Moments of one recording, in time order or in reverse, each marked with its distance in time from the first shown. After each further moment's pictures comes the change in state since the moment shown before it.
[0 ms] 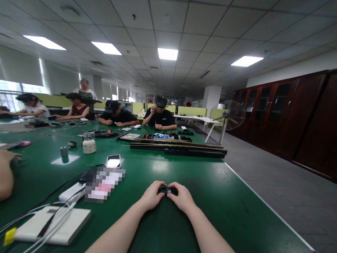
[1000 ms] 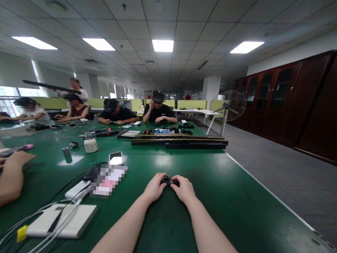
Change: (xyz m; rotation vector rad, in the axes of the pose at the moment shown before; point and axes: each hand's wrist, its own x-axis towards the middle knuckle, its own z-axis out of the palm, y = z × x) left_hand 0.004 -0.009 0.004 0.024 0.046 0.004; right_hand -0.003 -0.003 0.010 -0.083 0.078 0.113
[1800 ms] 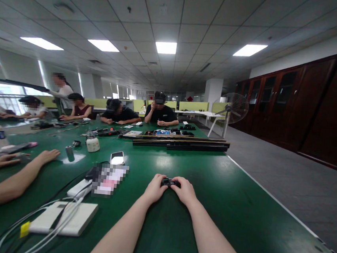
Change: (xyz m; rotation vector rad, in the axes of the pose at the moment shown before) left_hand -0.003 0.007 -0.005 0.046 0.002 -0.026; right_hand 0.003 0.006 0.004 0.072 0.025 -0.061
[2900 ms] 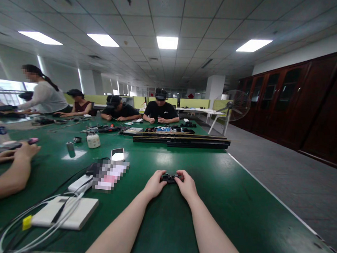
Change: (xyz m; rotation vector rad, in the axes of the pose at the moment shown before) left_hand 0.000 -0.003 0.002 -0.082 0.013 -0.074; right_hand 0.002 0.000 0.000 0.194 0.135 0.104
